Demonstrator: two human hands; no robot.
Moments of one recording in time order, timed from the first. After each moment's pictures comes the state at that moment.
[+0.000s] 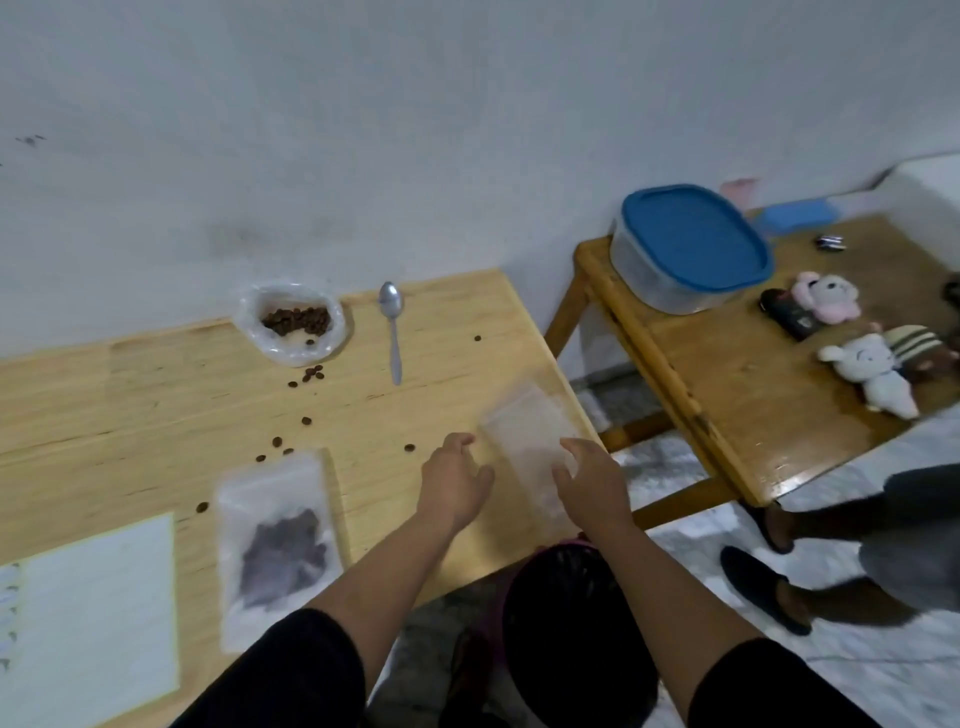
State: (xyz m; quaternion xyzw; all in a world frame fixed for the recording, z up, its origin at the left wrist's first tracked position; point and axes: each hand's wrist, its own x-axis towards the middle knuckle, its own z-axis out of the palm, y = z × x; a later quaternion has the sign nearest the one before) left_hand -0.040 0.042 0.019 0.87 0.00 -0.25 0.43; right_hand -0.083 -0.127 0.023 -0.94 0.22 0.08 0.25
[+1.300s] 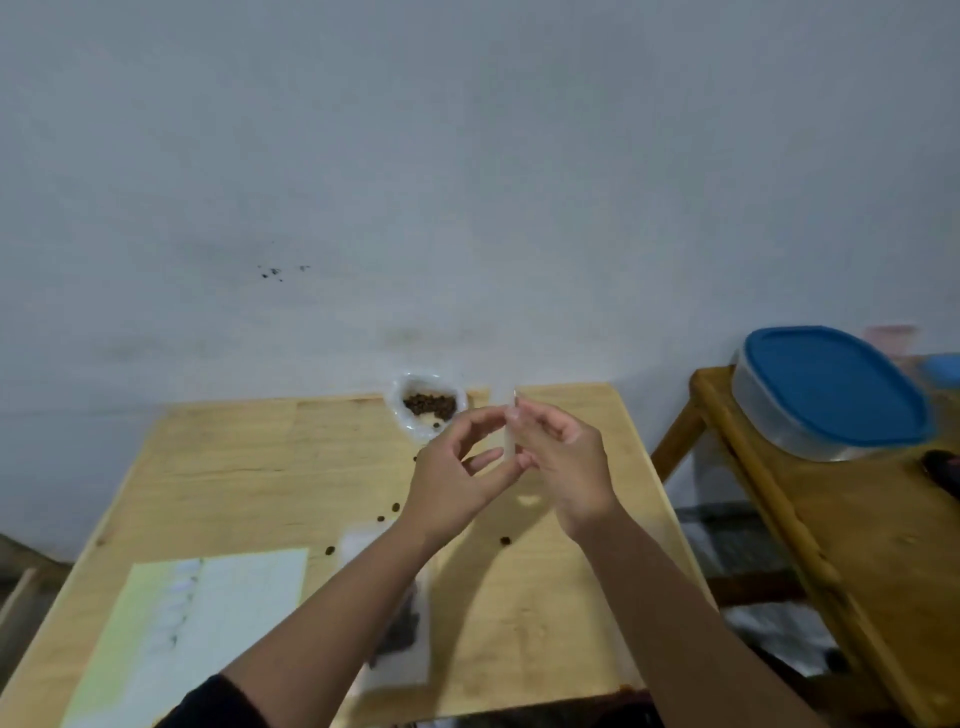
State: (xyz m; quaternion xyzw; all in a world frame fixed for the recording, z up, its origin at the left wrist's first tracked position) left_hand -0.014 0.132 0.143 0.70 -0.05 0.01 0.72; right_hand 0.003 0.006 0.162 -0.64 0.06 0.04 0.76
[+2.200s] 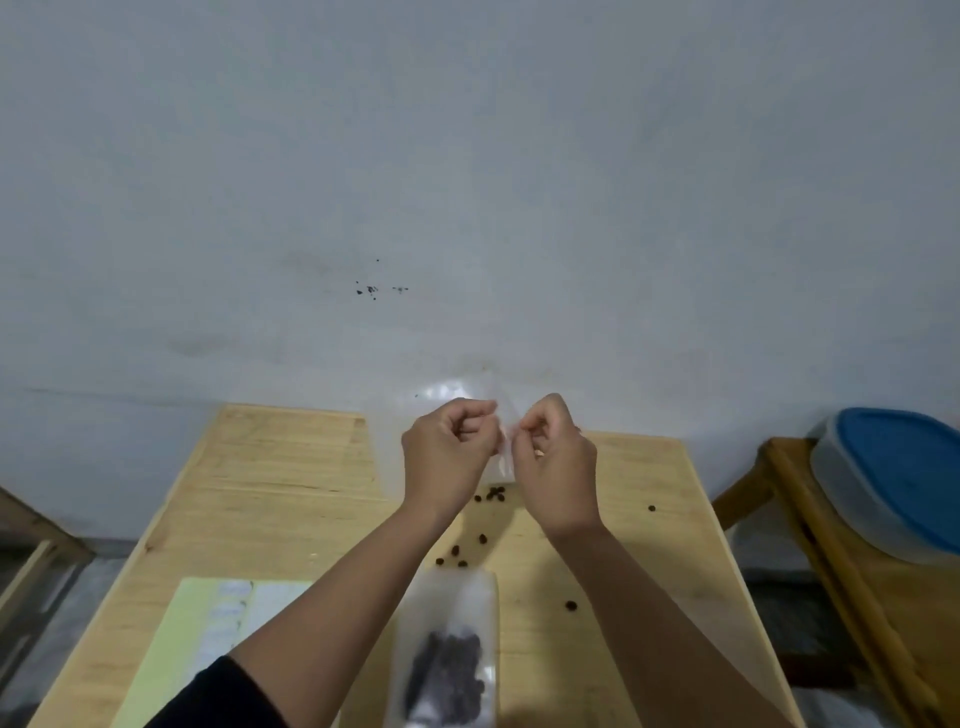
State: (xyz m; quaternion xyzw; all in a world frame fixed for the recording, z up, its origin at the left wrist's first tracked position) left_hand 0.041 0.227 0.162 0.73 0.12 0.14 0.65; right_hand 0.049 0.118 0.167 -0.87 -0.06 -0.13 0.46
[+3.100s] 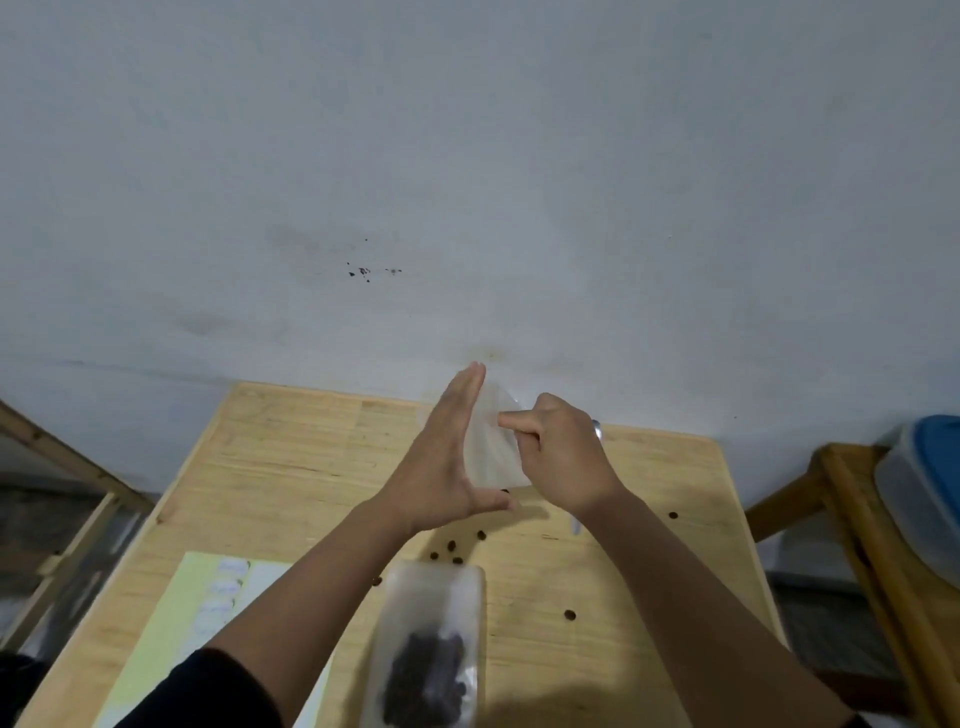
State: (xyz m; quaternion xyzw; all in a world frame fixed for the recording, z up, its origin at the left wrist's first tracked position) left_hand 0.065 0.236 0.124 0.90 -0.09 0.04 0.43; right_hand 0.107 0.084 0.161 -0.92 -0.22 0.04 0.31
